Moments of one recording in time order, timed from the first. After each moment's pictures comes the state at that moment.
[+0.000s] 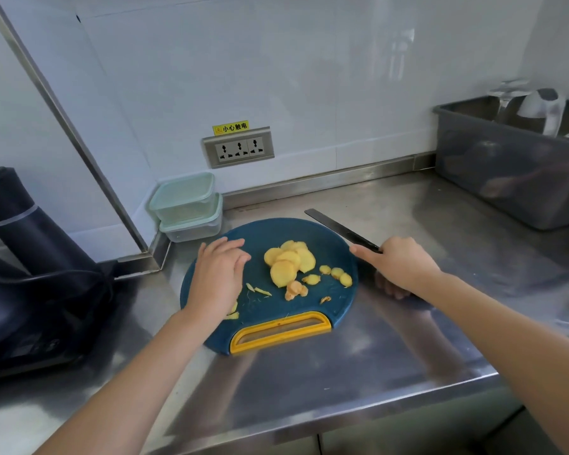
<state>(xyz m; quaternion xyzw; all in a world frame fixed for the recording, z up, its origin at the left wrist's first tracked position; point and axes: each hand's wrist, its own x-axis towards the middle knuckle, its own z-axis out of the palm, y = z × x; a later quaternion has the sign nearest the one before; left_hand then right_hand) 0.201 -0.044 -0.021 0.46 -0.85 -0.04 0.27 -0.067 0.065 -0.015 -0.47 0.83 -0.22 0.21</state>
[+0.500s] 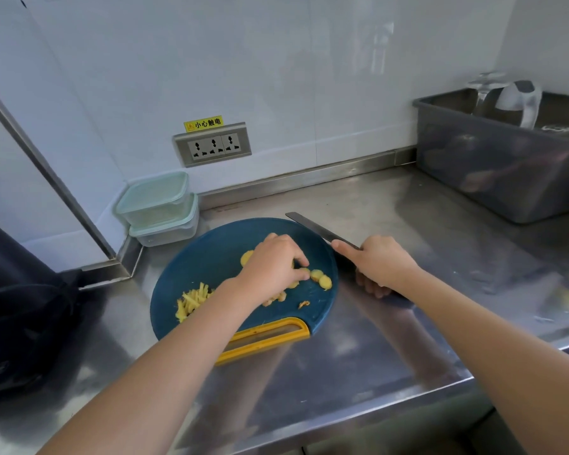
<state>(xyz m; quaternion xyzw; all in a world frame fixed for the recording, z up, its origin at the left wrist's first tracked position) 0.092 -0.034 -0.011 0.36 -0.93 -0.10 0.08 -0.076 0.055 -0.022 -0.45 0.82 -0.24 0.25</state>
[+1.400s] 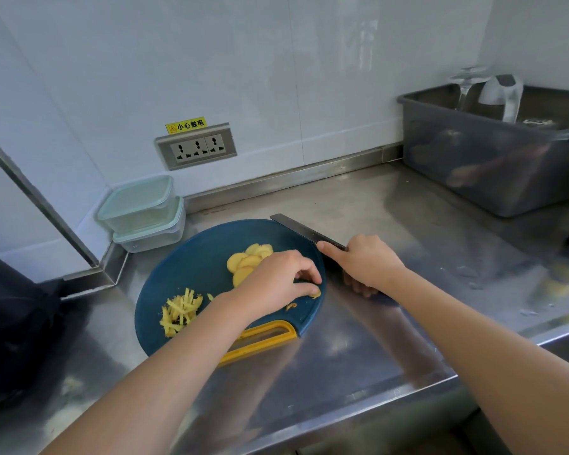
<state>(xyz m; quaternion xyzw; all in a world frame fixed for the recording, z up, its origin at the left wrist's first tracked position) 0.083 -0.010 -0.012 0.28 -0.94 -0.20 0.06 -0.080 0.055 -0.026 -0.48 0.82 -0.23 0.22</state>
